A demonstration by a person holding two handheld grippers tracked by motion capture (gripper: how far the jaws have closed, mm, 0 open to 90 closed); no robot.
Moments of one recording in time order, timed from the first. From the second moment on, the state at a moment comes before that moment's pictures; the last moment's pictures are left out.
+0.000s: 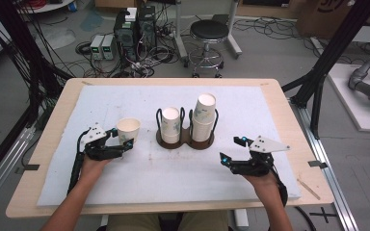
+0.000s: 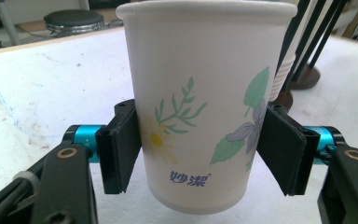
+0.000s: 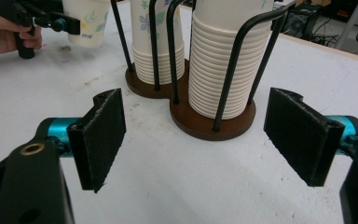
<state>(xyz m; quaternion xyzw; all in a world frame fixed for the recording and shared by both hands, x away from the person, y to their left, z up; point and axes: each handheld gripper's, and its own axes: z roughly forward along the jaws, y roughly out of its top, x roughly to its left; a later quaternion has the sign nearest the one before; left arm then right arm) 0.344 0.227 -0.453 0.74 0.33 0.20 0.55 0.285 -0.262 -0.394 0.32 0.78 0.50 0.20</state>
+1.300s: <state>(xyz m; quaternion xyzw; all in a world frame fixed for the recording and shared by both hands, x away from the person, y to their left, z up) 0.315 0.244 -0.445 0.76 0.38 0.16 0.50 0.284 -0.264 -0.394 0.31 0.78 0.50 0.19</state>
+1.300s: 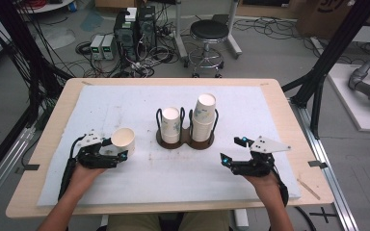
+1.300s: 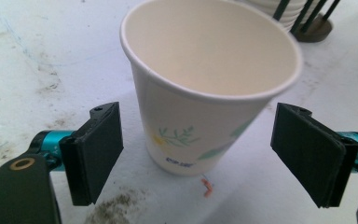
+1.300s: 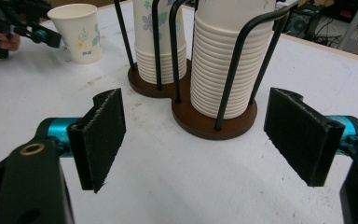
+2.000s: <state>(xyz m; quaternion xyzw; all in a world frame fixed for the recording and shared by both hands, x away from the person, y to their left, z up) 0.279 0.267 -0.414 0.68 0.32 0.22 0.62 0.278 -0.275 -0.399 0.35 0.78 0.48 0.21</state>
